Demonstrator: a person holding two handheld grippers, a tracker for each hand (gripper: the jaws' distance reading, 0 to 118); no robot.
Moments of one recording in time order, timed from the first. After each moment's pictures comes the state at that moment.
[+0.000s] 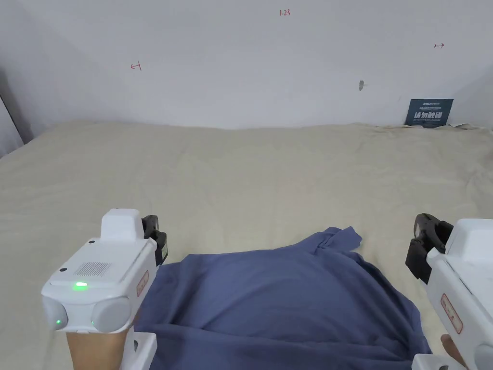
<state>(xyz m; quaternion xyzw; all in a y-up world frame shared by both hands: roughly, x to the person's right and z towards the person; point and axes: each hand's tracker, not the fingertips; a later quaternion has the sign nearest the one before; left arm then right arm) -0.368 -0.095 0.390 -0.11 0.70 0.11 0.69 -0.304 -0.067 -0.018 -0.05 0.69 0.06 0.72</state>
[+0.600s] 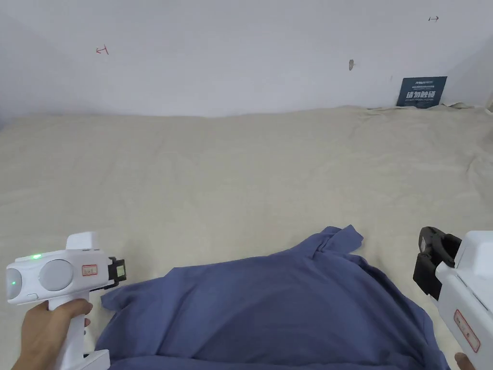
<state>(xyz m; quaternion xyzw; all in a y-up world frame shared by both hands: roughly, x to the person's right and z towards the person) -0.538 -0.193 0.495 -0.24 0.64 0.37 0.63 -0.366 -0.102 -0.020 -0.10 0.67 0.10 0.73</state>
